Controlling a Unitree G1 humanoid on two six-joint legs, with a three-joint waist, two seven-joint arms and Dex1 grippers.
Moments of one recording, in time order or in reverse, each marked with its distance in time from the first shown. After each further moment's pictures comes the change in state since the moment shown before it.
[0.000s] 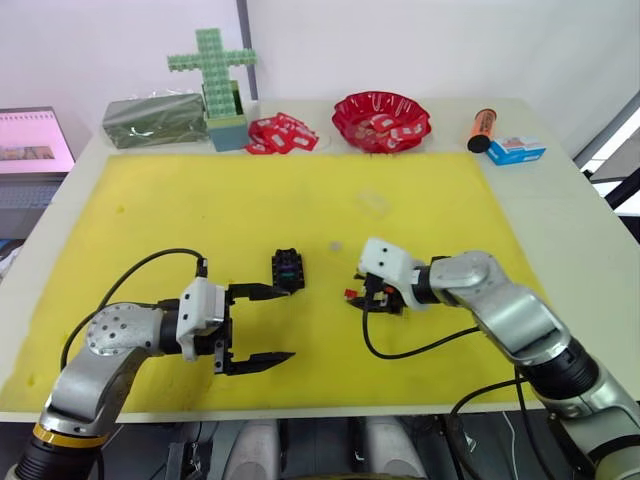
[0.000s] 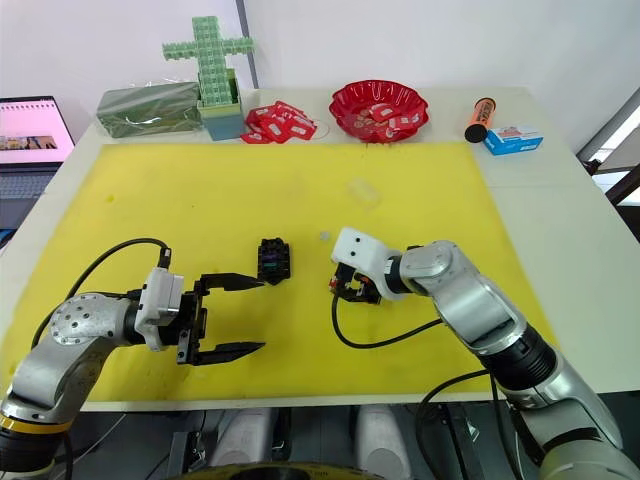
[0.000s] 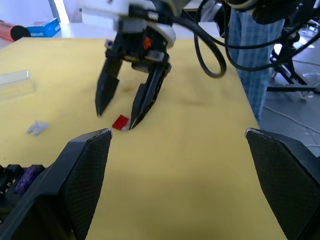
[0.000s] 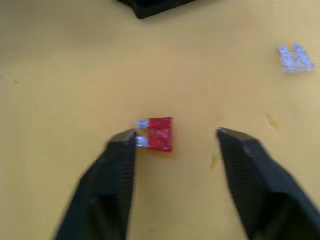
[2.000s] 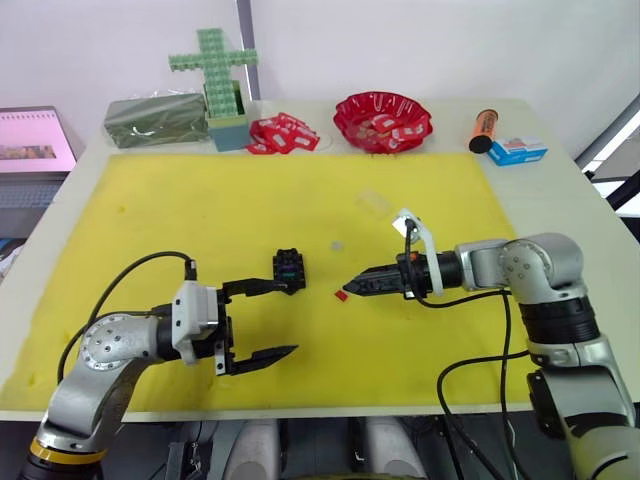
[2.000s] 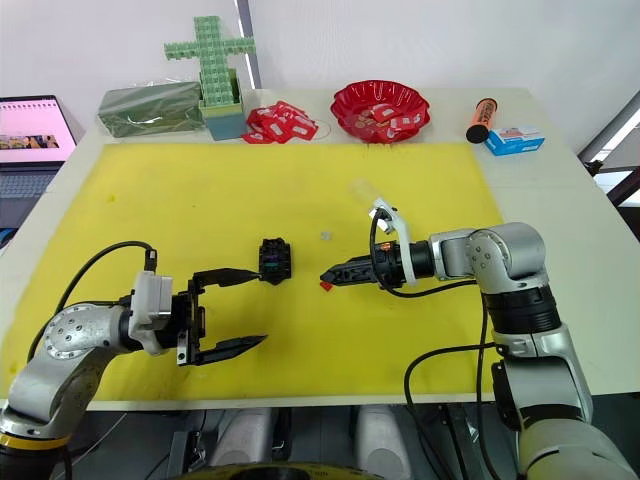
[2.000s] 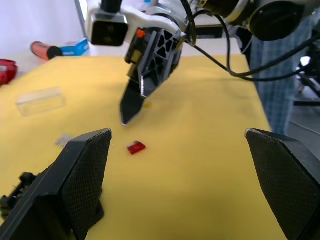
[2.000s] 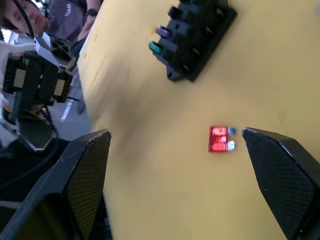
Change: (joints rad) left arm 0.055 -0.045 0.019 -0.055 0.016 -0.073 0.126; right arm -0.174 0.107 -0.275 0.532 0.612 0.452 0.052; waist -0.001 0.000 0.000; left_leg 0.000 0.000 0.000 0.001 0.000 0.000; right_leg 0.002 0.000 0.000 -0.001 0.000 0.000
